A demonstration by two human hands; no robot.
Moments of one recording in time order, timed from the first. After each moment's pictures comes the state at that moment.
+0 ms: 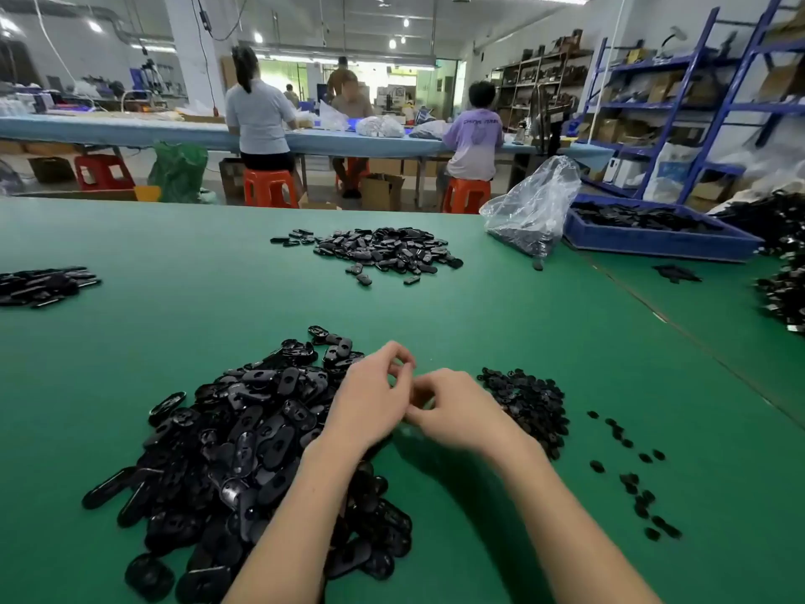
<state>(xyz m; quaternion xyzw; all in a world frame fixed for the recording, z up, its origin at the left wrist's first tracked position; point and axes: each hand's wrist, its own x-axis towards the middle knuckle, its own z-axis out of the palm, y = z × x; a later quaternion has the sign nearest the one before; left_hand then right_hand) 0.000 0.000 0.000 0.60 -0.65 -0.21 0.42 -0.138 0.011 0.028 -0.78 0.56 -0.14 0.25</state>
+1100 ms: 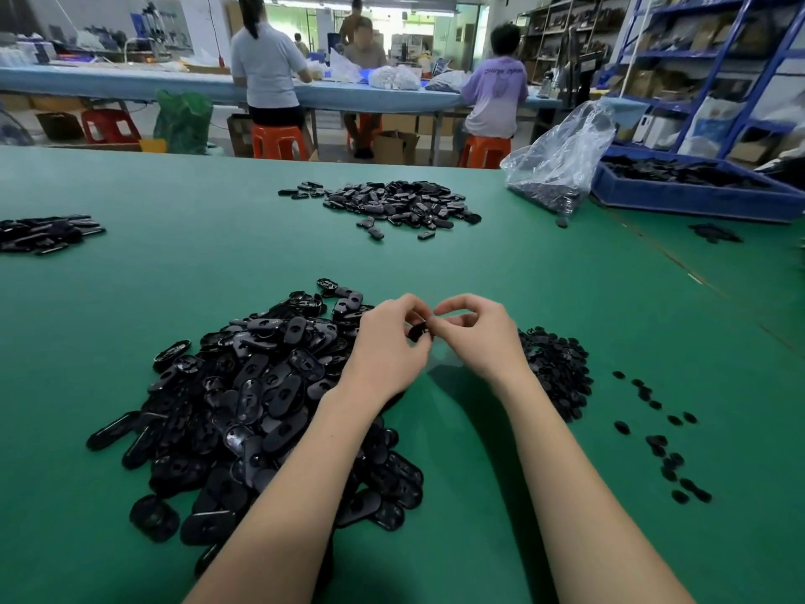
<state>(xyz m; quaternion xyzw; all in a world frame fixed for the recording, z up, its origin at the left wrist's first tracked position) -0.003 -0.006 -0.009 0.59 -0.67 -0.16 0.41 -0.145 -0.026 0.001 -0.61 0.59 -0.41 0.33</state>
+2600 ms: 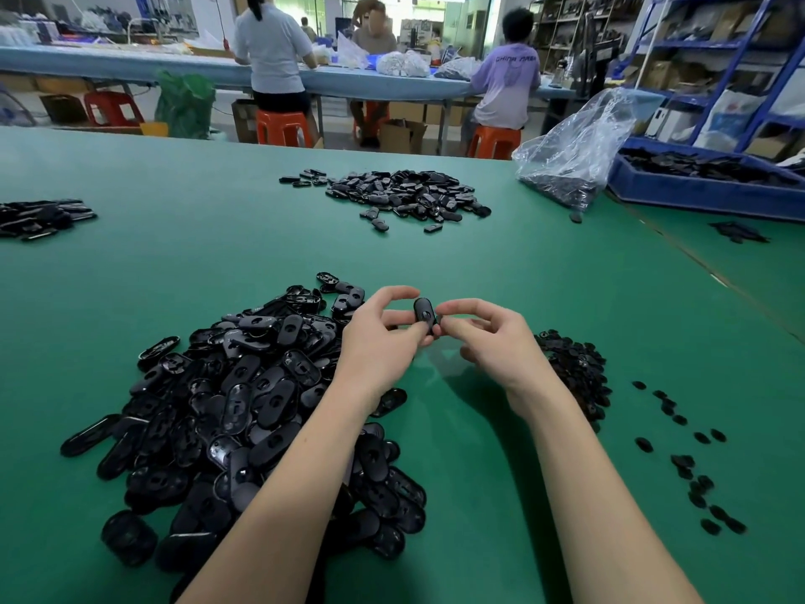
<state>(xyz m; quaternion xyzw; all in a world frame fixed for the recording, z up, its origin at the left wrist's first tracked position) -0.002 -0.008 -0.009 0.52 -0.44 -0.47 0.56 -0.151 -0.018 0.005 -0.55 0.50 -0.44 0.50</state>
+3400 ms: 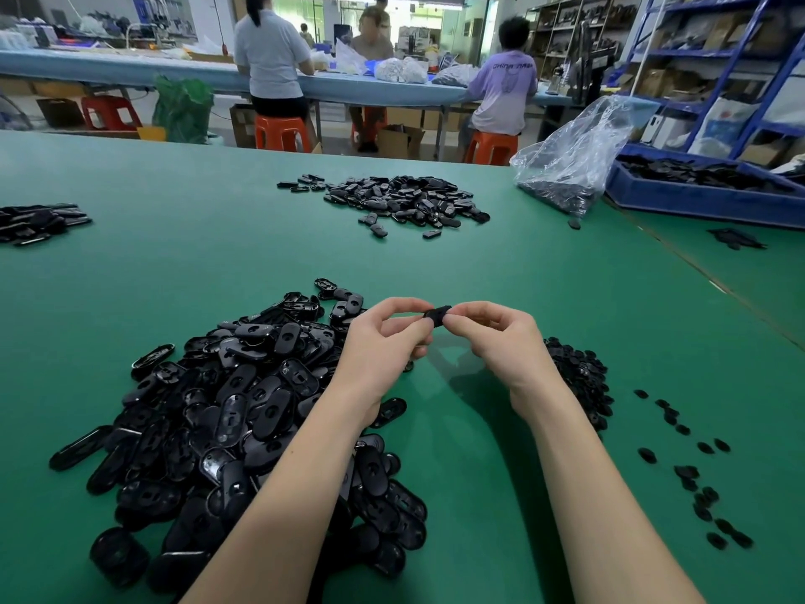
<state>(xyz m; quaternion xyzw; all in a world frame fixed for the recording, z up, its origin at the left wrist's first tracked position) 0.000 -0.007 -0.008 0.49 -0.43 -0.51 0.56 -0.152 -0.026 0.008 -0.53 0.54 -0.47 0.46</state>
